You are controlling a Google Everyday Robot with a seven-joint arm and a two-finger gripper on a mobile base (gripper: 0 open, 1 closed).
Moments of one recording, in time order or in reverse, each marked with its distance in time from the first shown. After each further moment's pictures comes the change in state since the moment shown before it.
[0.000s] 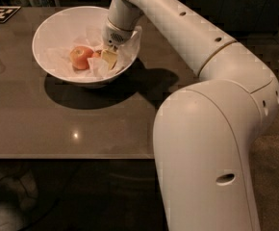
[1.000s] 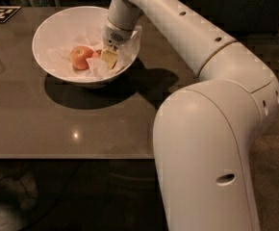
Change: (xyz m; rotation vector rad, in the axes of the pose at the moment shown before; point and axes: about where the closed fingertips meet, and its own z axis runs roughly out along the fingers) arm 0.000 0.000 0.000 0.000 0.000 0.000
